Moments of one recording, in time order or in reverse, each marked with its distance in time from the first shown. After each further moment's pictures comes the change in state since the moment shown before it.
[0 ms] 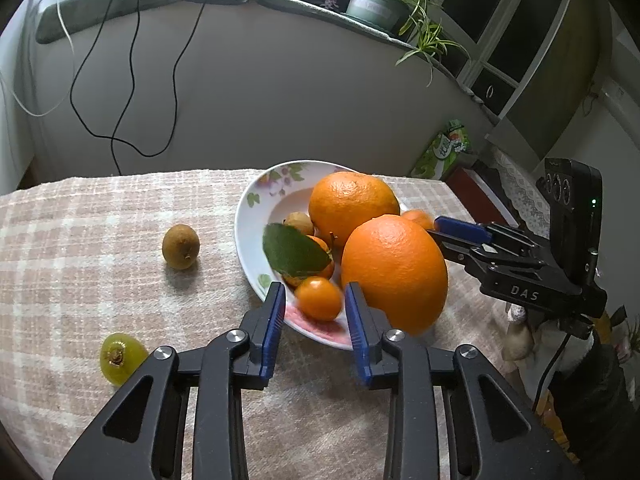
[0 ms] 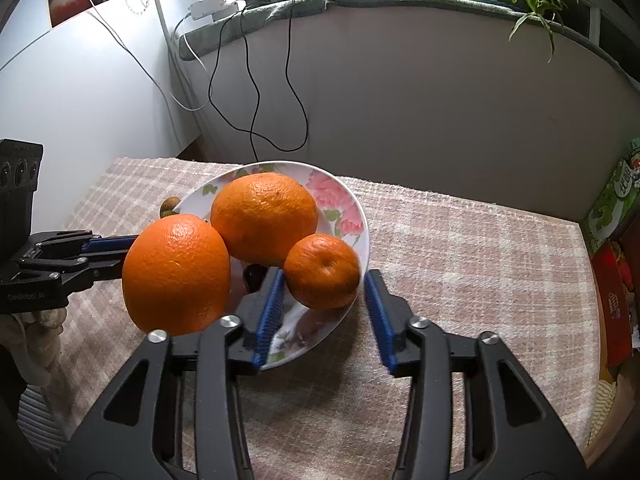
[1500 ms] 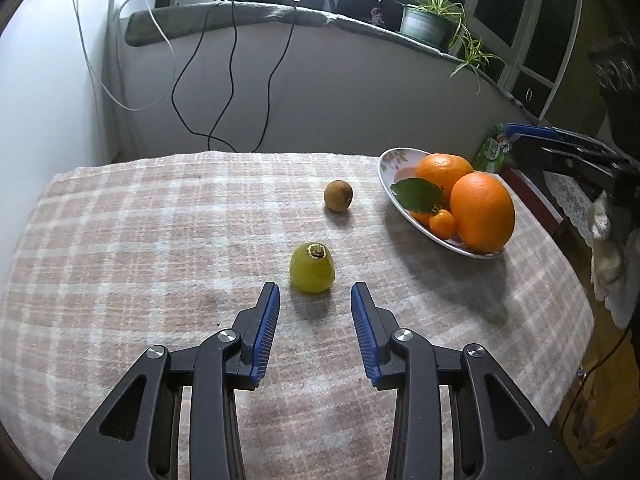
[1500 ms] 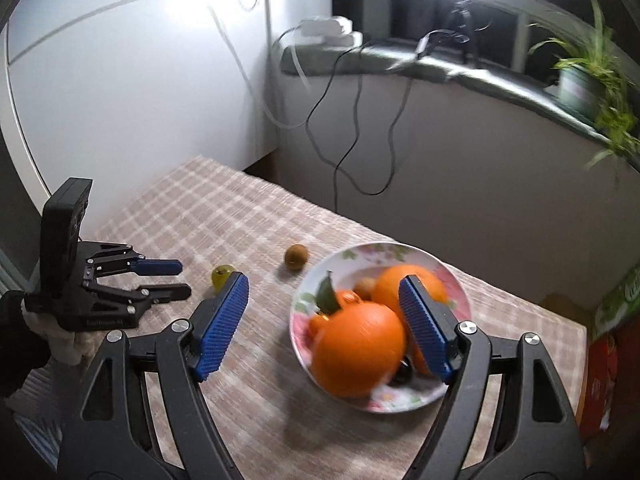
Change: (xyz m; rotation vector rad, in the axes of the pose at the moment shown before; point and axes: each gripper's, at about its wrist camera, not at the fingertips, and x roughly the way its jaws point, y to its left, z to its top) left arm -0.074 0.066 -0.059 0.009 -0.065 0.208; right arm -0.033 0.132 0.051 -0.269 -0.007 0.108
